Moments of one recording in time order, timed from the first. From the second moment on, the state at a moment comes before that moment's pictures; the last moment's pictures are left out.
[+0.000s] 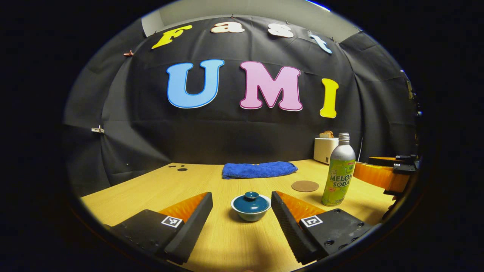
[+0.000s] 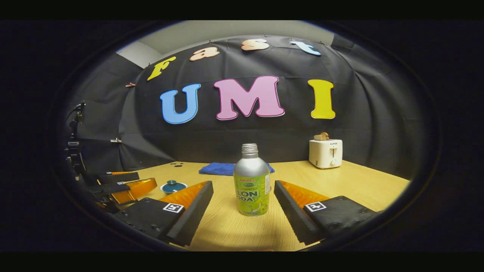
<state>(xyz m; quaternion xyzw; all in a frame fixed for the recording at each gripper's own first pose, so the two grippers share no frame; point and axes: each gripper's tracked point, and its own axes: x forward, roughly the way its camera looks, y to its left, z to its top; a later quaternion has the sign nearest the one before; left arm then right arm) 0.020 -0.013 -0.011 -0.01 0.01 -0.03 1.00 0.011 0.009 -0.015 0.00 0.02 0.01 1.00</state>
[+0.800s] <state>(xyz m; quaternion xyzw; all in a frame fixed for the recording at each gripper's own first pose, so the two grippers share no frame) 0.100 -0.044 -0.031 0.02 0.08 -0.07 0.99 0.023 -0.003 -0.028 0.03 0.04 0.01 1.00</state>
